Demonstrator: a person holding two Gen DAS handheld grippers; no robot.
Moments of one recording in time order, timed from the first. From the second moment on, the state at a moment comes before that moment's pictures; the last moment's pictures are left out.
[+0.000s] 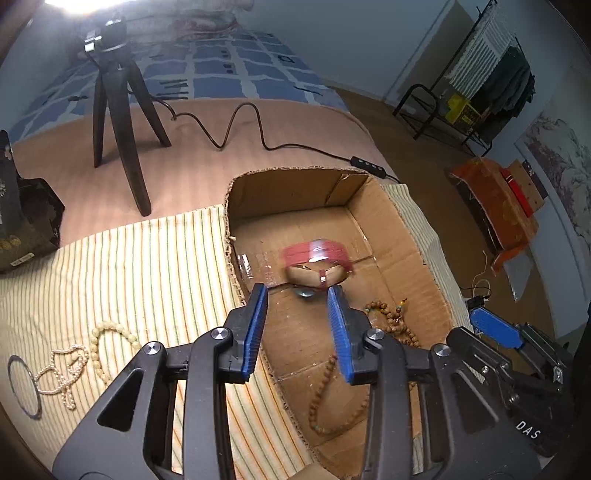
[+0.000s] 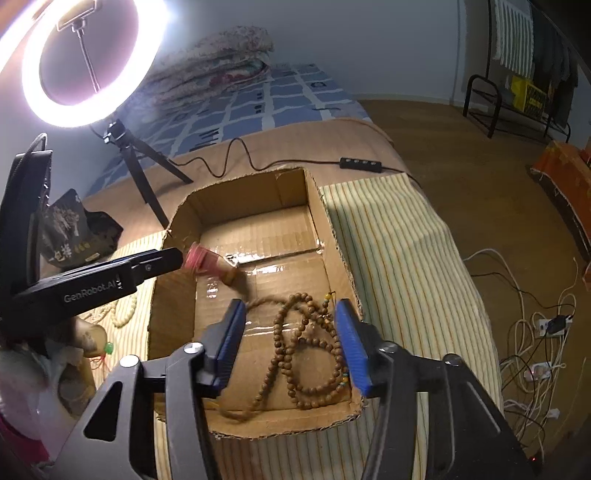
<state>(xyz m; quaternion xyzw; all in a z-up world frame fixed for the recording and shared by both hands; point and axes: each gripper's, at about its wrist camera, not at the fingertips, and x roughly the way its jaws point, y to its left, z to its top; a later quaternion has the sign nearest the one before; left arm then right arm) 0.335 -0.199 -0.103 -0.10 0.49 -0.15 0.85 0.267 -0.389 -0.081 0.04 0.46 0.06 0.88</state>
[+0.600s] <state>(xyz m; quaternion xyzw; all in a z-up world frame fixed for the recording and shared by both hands) 0.292 -0.156 -0.051 -0.07 0.43 -0.13 0.89 0.254 -0.369 -0.064 0.01 0.44 0.07 0.90</state>
